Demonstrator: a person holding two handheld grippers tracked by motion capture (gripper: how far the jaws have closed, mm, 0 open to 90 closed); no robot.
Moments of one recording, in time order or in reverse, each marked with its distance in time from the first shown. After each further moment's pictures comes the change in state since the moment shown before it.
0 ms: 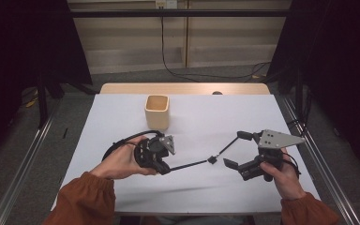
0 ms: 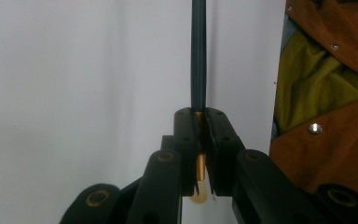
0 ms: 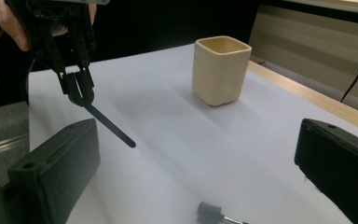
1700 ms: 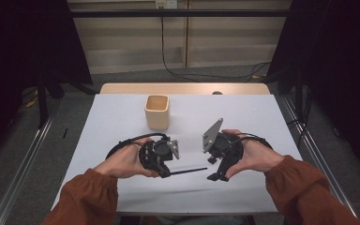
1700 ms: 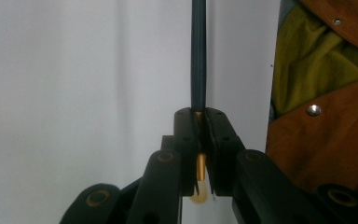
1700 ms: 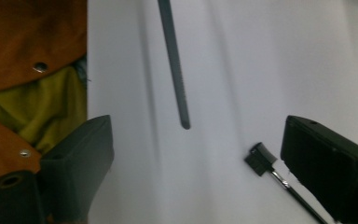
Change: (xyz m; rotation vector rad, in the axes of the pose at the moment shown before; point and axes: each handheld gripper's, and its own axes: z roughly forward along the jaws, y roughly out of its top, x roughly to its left) left arm -0.001 0.010 0.009 0.109 -0.029 0.053; right arm 0.022 0.052 0.091 0.802 0.371 -0.345
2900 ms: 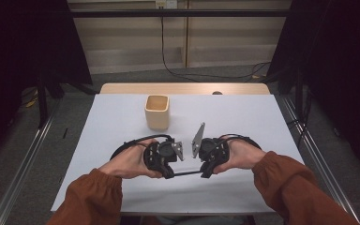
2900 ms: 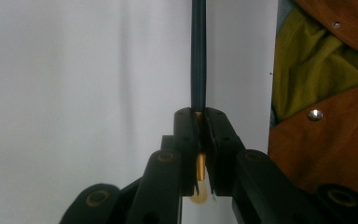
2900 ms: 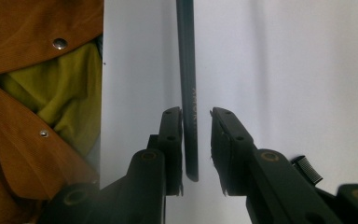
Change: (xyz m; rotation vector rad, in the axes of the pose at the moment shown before) left arm -0.001 0.008 0.008 -0.012 -0.011 0.021; right arm -0.011 0.012 0.035 0.128 0.174 -0.025
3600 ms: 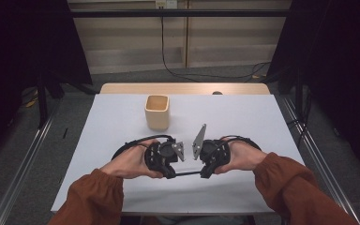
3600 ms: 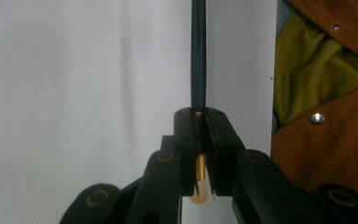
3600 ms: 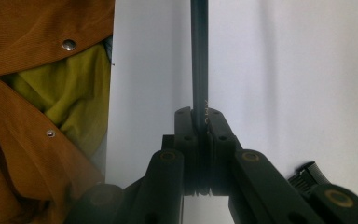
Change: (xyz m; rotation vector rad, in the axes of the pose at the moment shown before) left arm 0.001 0.001 0.003 -0.029 -0.003 0.019; right arm 0.002 -0.003 0.000 -0.034 0.016 -0.023
